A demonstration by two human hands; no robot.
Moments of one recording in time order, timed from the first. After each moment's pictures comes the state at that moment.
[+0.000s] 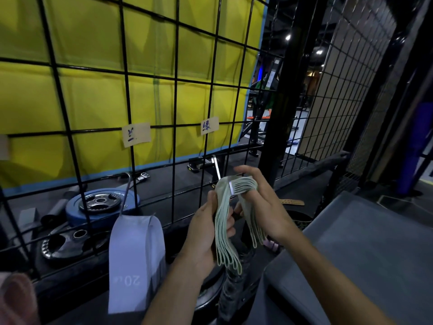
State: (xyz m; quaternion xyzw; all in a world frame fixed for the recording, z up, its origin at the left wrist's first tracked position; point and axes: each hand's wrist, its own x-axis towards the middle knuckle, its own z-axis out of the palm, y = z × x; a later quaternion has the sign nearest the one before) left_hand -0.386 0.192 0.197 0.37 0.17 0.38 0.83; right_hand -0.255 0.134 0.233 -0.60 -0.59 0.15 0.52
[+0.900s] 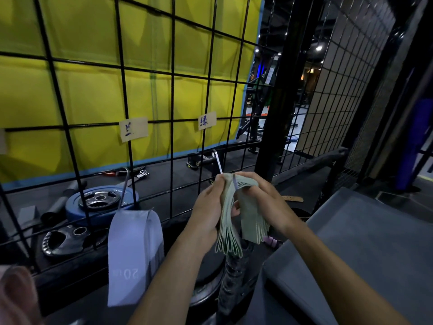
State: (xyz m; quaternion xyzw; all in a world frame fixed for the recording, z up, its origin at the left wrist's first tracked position) left_hand -0.372 0.202 0.217 0.47 0.26 0.37 0.76; right_hand -0.237 0.135 0.229 -0.61 -0.55 0.24 0.52
